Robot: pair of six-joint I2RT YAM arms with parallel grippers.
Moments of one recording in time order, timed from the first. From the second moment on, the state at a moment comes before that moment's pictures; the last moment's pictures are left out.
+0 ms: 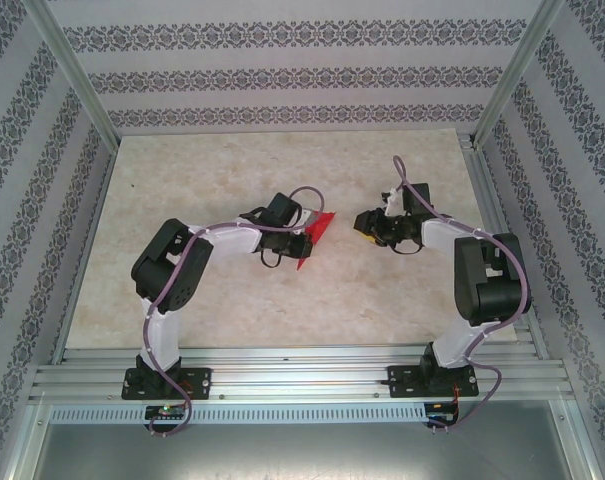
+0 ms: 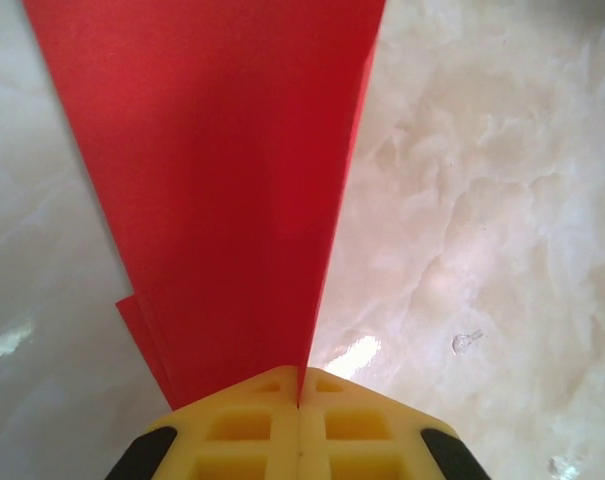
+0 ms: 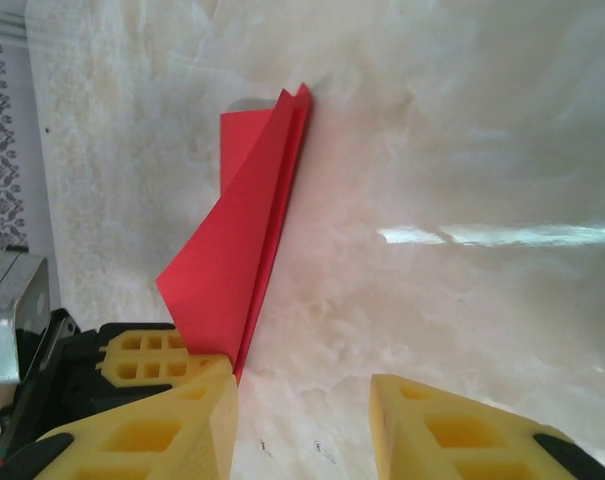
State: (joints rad) left arm -0.62 1.99 1.22 -0.21 0.38 -0.36; right arm 0.10 1.71 0.90 -0.13 -0.72 0.53
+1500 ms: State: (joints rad) left arm -0.51 2.04 1.03 0.24 0.68 -0.76; right arm 0.35 1.95 1.06 0.03 -0.58 0.63
